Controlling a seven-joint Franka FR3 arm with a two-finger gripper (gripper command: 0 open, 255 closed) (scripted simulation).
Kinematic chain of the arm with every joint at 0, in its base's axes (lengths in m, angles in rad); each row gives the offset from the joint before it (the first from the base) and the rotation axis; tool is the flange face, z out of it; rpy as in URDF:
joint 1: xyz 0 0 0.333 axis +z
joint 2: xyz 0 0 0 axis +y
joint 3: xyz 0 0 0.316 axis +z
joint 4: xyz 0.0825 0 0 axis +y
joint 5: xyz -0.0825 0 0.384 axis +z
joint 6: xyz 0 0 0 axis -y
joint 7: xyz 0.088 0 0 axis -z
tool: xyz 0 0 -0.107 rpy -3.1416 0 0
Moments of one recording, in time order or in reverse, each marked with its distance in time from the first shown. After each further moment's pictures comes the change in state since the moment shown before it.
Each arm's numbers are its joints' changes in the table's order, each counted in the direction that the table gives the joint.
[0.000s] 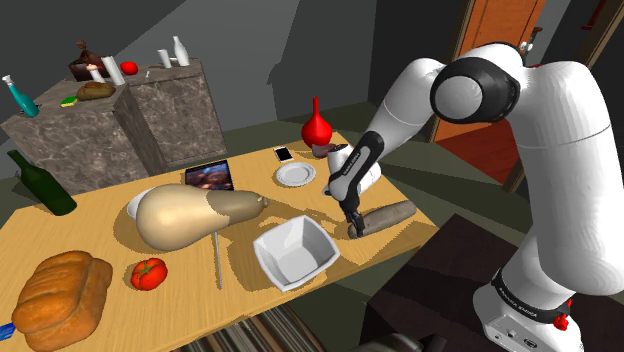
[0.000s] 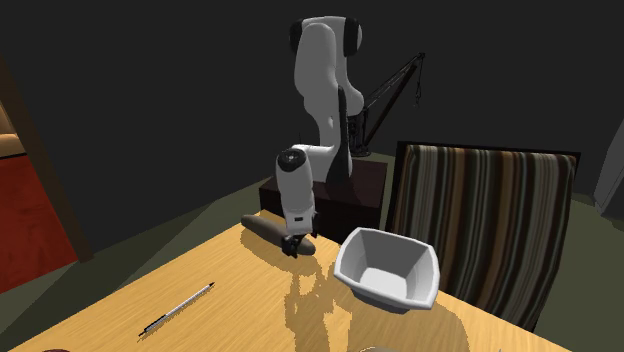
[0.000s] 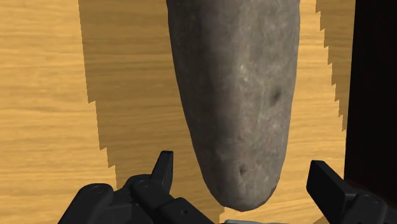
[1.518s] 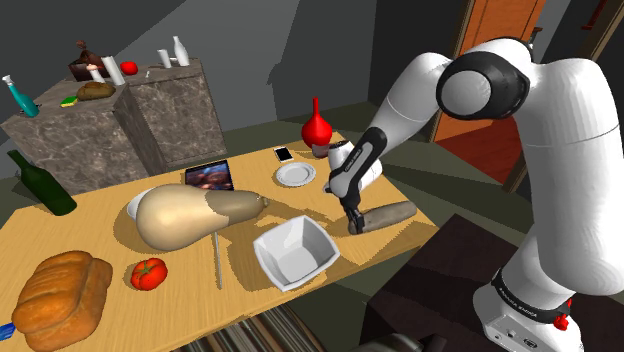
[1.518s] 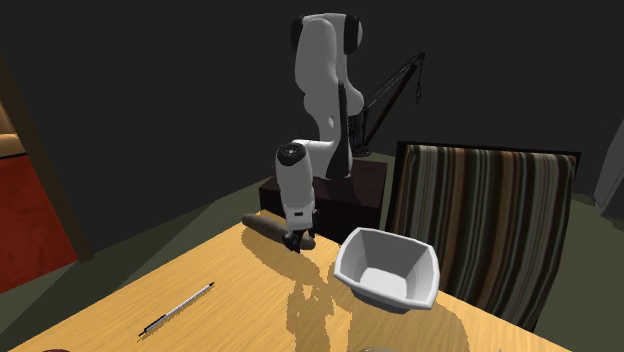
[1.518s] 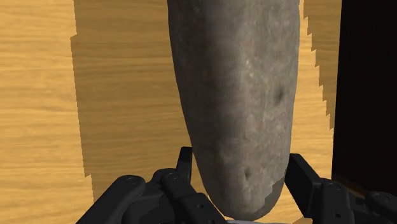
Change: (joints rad) arm 0.001 -0.038 -0.002 0.017 -0.002 -0.020 0.000
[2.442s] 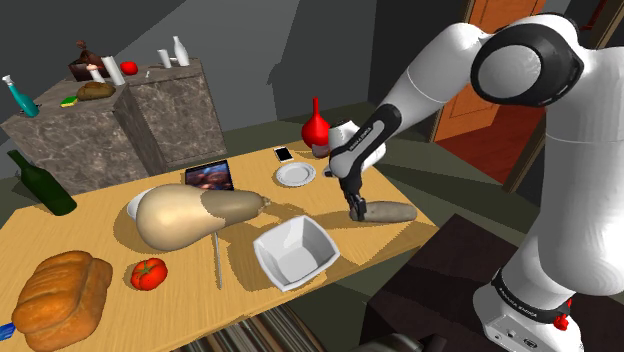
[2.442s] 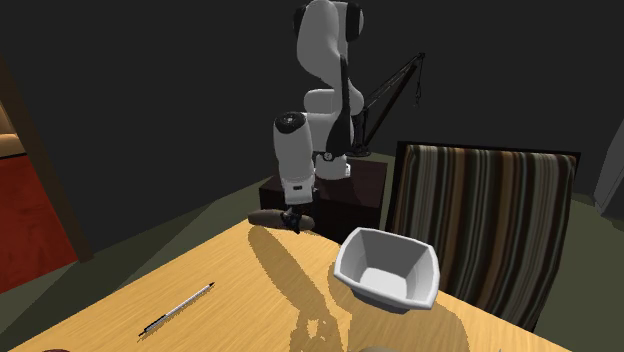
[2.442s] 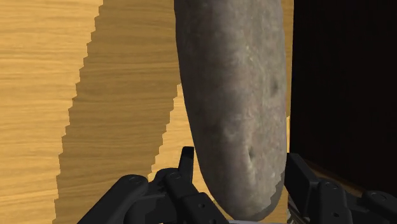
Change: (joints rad) arm 0.005 -0.172 -0.008 0.032 -0.011 -0.140 0.006
